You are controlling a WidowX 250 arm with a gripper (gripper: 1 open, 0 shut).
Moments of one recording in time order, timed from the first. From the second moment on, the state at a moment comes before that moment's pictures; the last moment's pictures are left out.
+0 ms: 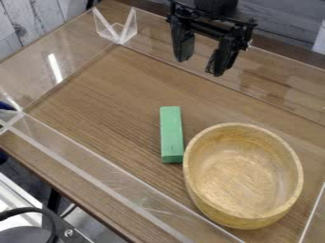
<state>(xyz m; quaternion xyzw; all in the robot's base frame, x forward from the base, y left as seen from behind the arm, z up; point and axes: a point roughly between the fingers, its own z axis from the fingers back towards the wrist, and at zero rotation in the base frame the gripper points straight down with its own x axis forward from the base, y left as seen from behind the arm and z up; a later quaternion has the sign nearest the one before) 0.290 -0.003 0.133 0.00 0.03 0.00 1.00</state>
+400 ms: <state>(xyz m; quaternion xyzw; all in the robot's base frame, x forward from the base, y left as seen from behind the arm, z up) 0.270 0.008 0.110 0.01 0.07 0.00 1.00</state>
